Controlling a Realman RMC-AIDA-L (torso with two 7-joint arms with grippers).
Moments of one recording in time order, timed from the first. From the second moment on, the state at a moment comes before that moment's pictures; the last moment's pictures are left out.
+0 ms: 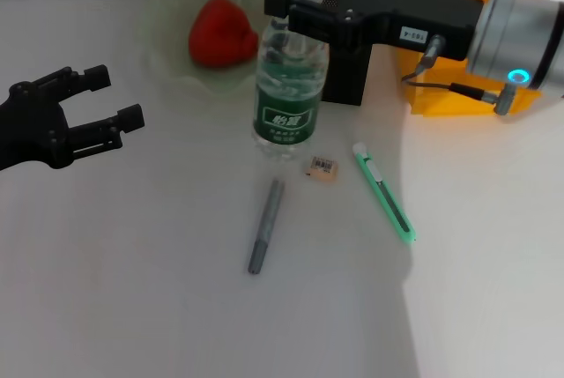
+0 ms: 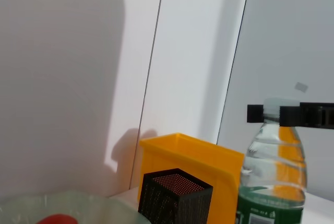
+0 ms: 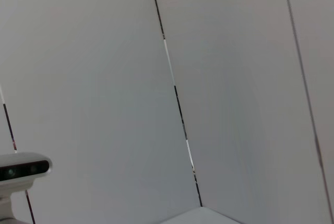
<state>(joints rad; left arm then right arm) -0.36 -2.05 0.57 0.75 1.83 1.67 -1.32 0.44 2.09 -1.42 -1.02 -1.29 -1.10 1.58</state>
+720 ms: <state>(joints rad) -0.35 -2.06 0.54 0.74 1.81 1.72 -1.28 0.65 2.09 -1.67 -0.53 -0.78 -1.04 1.08</state>
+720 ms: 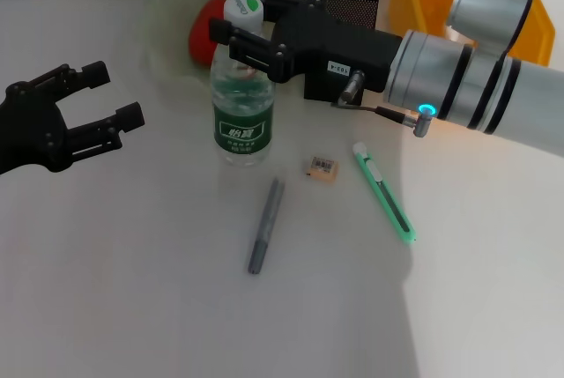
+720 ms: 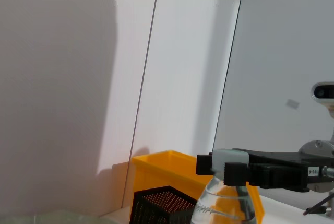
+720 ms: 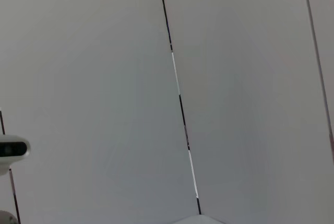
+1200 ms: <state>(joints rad) -0.34 -2.06 0.54 0.72 1.79 1.72 -1.26 0.72 2.09 -1.89 -0.50 -0.53 -0.88 0.94</state>
